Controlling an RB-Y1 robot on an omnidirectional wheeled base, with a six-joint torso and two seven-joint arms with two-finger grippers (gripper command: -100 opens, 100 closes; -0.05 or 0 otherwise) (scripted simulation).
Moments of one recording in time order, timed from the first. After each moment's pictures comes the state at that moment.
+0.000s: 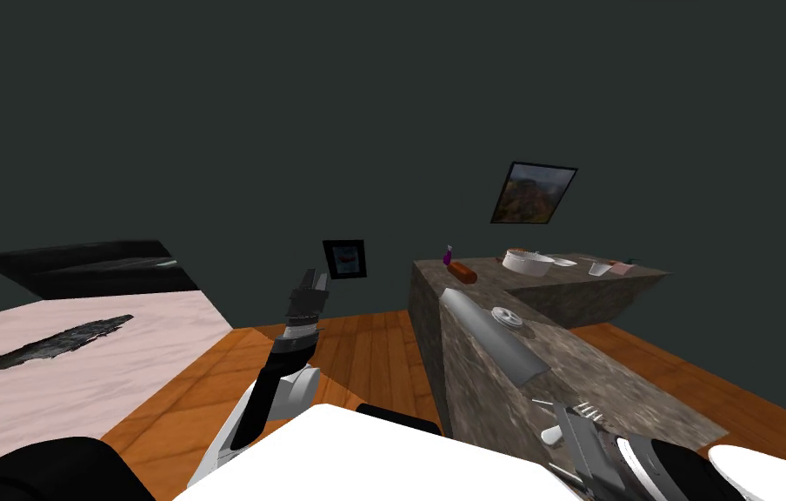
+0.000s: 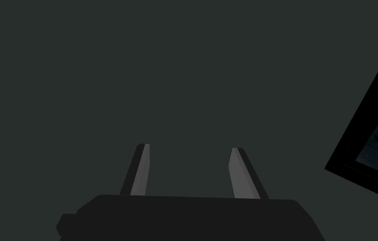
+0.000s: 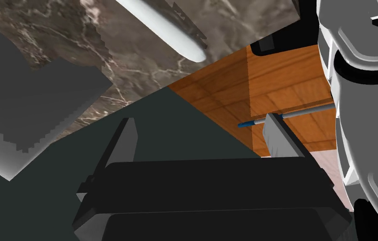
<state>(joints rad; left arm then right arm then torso) 0.54 -0.01 0.06 -2.32 0.02 -0.48 0.06 1.00 -1.88 0.05 -2.07 0.62 -0.15 0.32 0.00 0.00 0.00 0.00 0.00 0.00</state>
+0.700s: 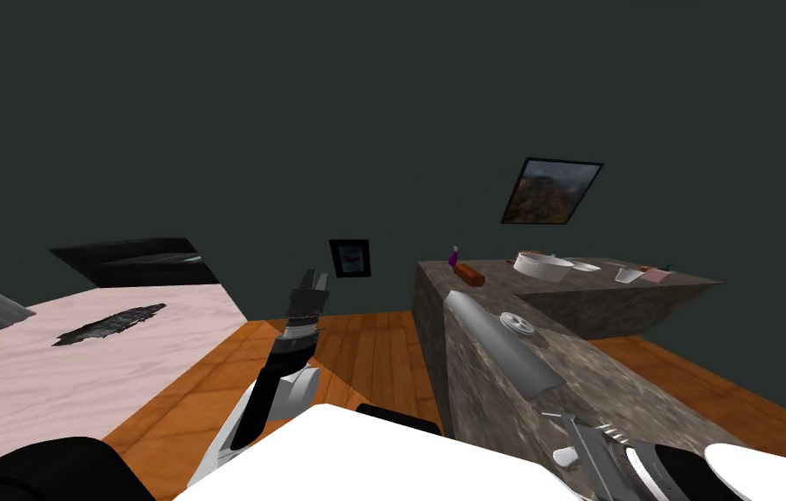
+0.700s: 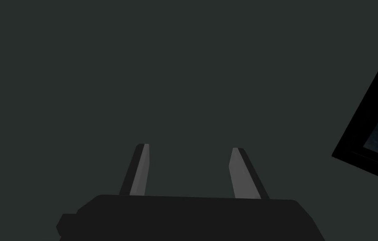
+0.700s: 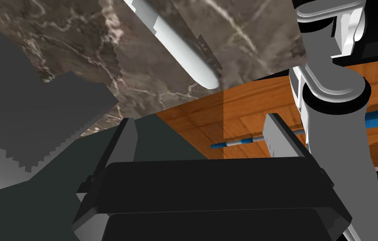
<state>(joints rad) 0.54 -0.01 0.06 -2.32 0.02 -0.48 0.06 1.06 -2.00 0.06 -2.07 0.67 -0.11 0.29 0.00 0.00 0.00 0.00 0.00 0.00</state>
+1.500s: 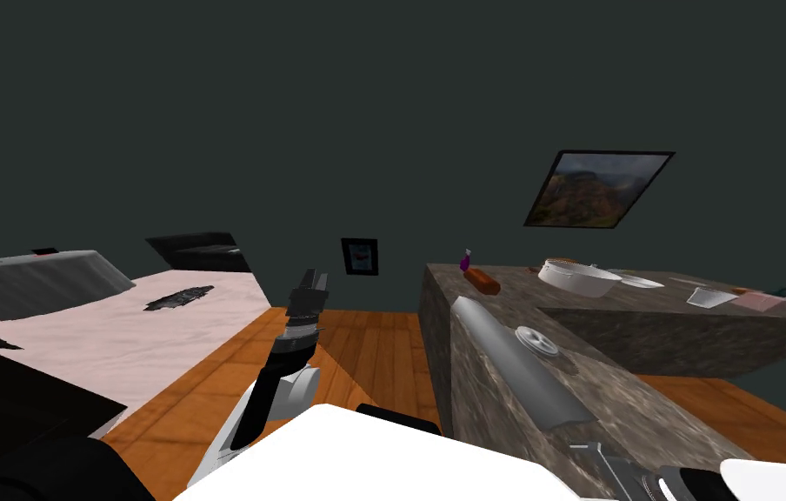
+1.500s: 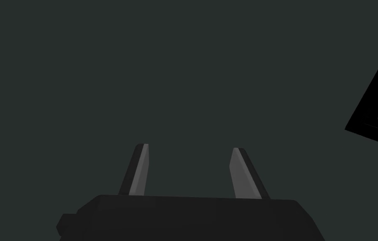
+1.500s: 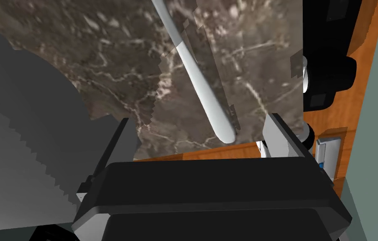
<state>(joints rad) 0.54 -0.01 0.06 -2.32 0.02 -0.48 0.06 1.10 -2.20 0.17 -2.08 0.76 -0.01 0.23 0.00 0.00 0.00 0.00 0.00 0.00</state>
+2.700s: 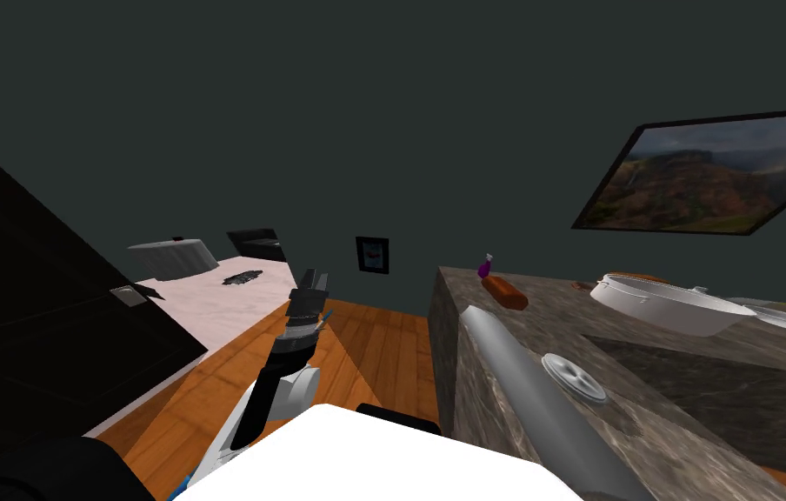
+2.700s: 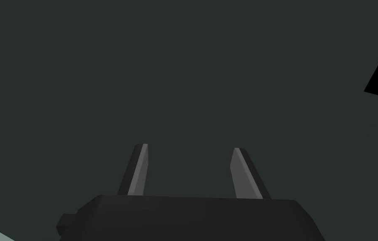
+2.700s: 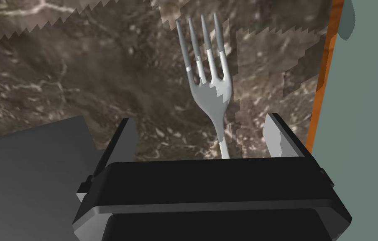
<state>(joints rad) 0.54 -0.01 0.06 -2.32 0.02 -0.48 0.06 1.22 -2.32 0.30 -2.08 0.88 0.14 0.12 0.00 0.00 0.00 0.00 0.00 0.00</state>
